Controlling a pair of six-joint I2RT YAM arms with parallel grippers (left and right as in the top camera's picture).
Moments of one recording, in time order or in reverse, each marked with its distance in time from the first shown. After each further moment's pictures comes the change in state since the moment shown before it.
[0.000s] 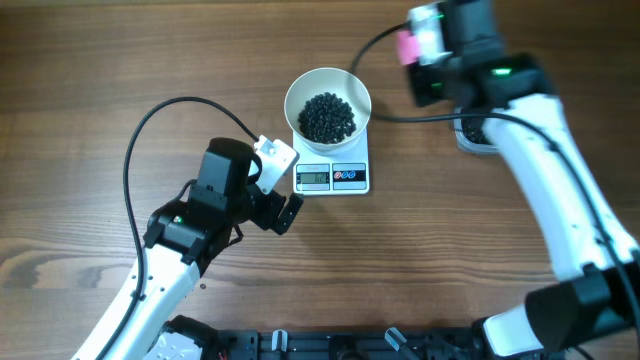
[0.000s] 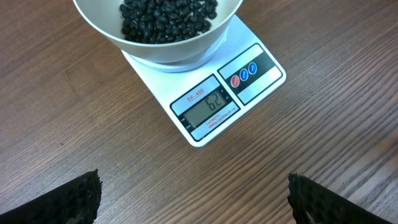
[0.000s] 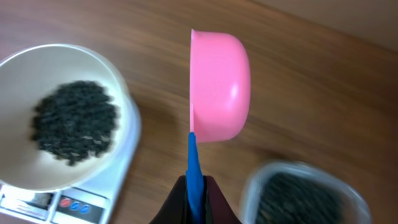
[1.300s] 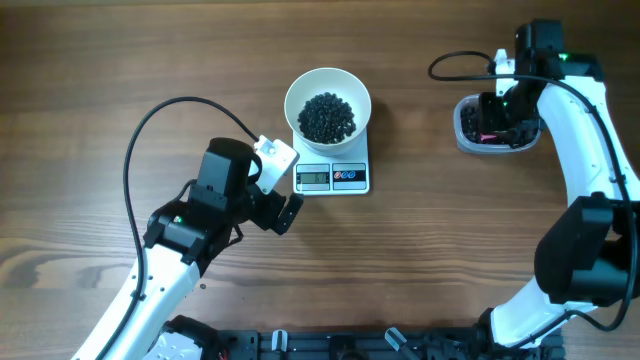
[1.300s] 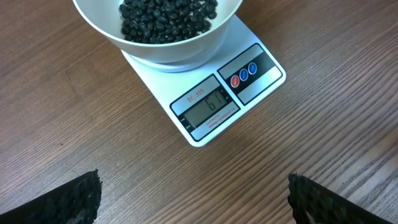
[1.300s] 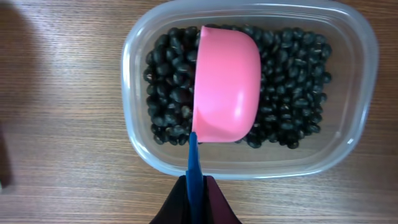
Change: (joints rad) left arm 0.000 0.000 0.000 0.000 0.000 0.000; right arm -0.327 0.179 -0.097 -0.190 -0.059 0.003
